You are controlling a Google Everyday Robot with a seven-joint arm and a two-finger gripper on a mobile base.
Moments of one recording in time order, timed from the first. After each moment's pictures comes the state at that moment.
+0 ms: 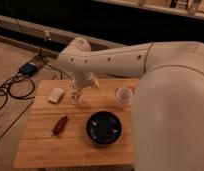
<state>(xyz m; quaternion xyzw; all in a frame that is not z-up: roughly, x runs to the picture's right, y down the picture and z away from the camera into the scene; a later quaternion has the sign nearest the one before) -0.095 0.013 0.724 -0.17 0.20 0.60 0.76</state>
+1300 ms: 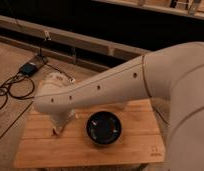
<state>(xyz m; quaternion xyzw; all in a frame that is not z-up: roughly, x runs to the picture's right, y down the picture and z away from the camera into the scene) -0.136 0.165 0.637 -0.27 0.13 0.50 0.81</state>
